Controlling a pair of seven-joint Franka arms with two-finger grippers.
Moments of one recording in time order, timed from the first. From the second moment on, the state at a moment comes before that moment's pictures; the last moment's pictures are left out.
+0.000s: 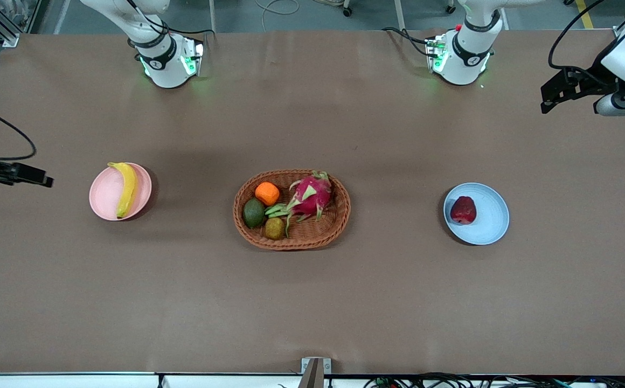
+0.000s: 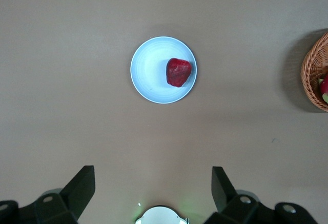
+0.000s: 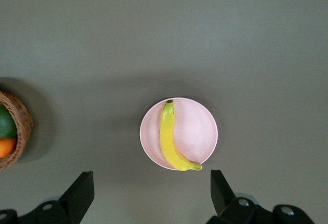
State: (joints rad) left arm -0.01 -0.09 -0.12 -1.57 0.02 1.43 -0.08; right arm -0.14 0.18 -0.04 -1.52 0.06 1.60 -0.09
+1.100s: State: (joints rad) left arm 0.01 -0.10 -0.12 -1.57 0.02 1.42 -0.08; right arm 0.01 0.11 -0.15 -1.39 0.02 1.58 -0.08
